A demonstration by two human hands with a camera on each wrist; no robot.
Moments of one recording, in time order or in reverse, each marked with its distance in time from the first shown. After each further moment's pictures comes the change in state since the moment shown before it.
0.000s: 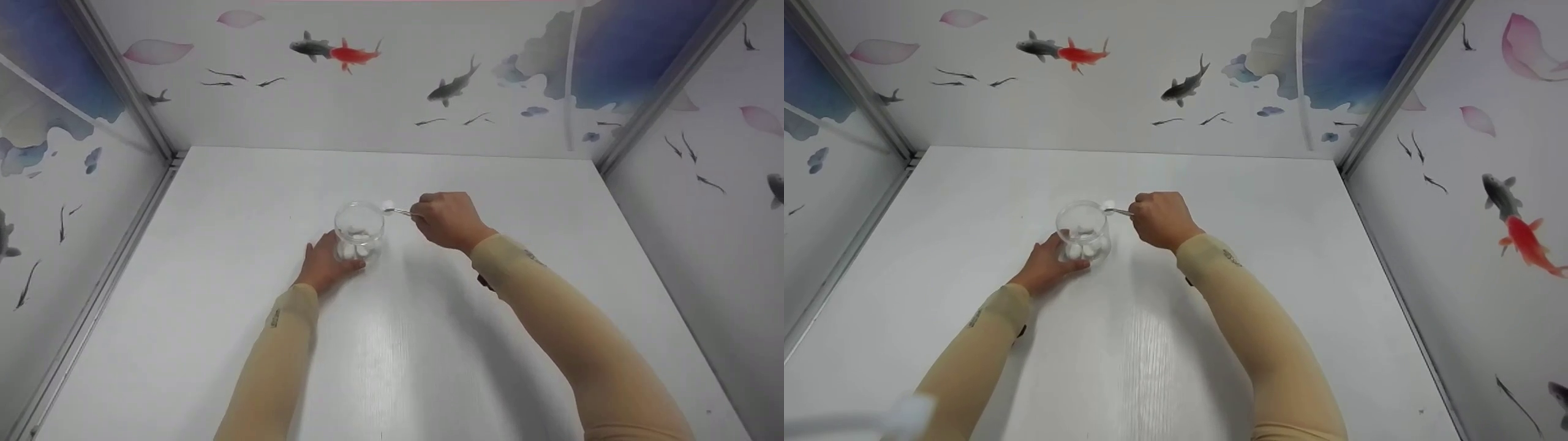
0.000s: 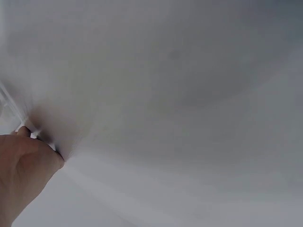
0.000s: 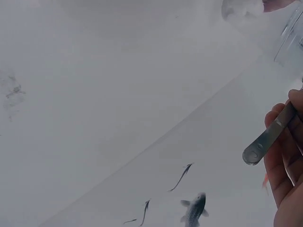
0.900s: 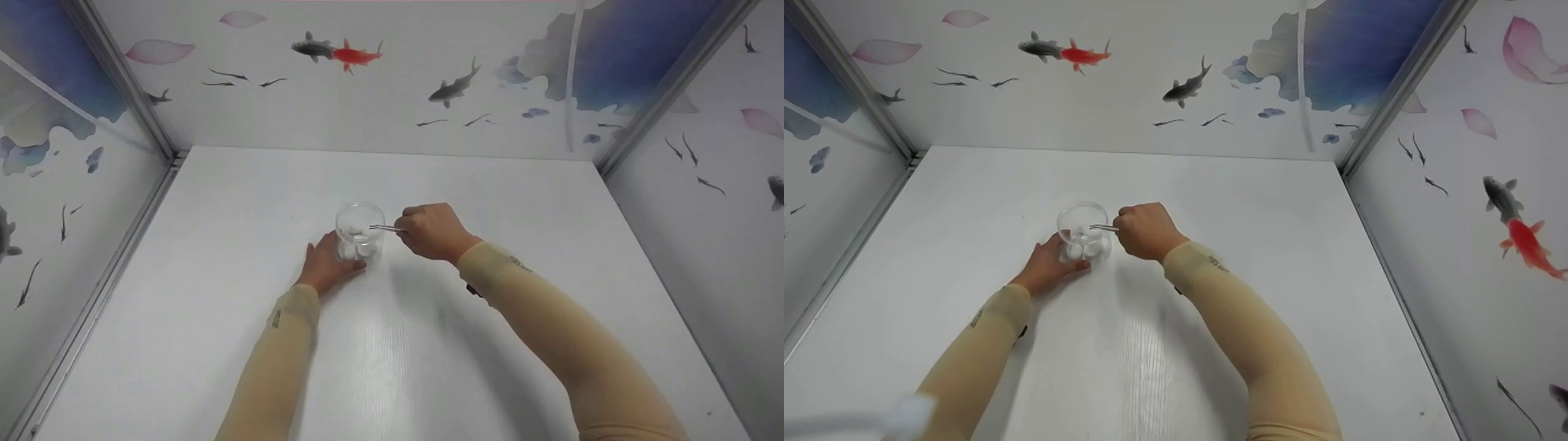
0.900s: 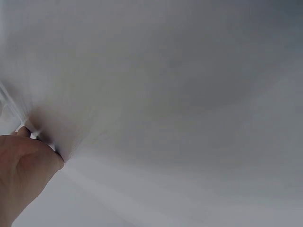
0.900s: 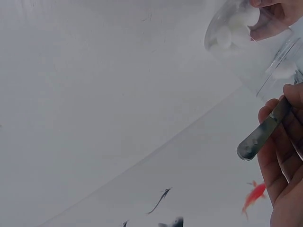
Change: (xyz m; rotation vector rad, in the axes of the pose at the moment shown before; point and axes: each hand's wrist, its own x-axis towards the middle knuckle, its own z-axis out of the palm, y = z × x) left_hand 0.004 -0.004 0.002 -0.020 0.004 0.020; right_hand 0.006 -0.024 0.010 0.040 -0.036 -0.086
